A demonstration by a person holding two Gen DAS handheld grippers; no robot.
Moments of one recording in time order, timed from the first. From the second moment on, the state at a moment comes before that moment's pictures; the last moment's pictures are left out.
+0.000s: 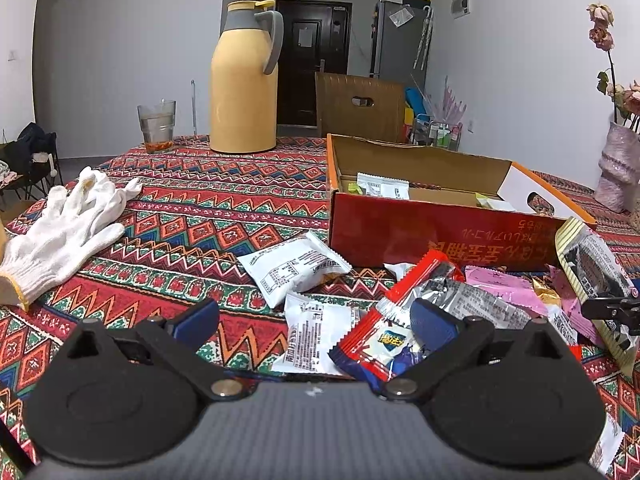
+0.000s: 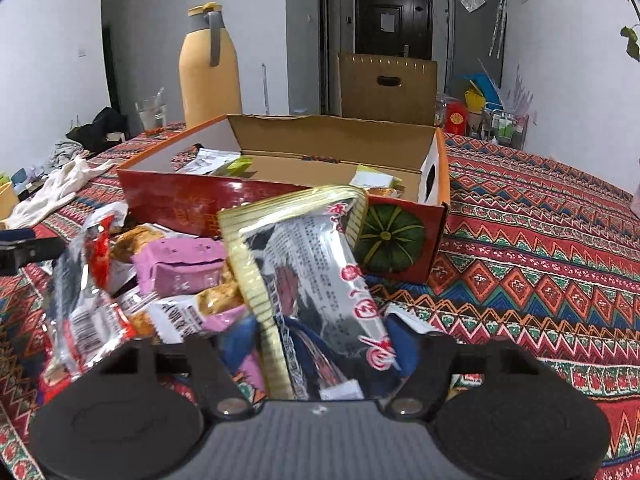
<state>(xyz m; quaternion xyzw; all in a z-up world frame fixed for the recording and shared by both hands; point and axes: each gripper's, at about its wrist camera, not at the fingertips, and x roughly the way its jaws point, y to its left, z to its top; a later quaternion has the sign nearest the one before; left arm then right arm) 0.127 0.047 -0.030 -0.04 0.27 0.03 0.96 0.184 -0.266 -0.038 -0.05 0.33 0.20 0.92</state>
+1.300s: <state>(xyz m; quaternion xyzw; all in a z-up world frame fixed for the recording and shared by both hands) 0.128 -0.061 -0.014 0.07 0.35 0.08 0.93 0.078 -0.283 -0.026 0.12 0.22 0.13 0.96</state>
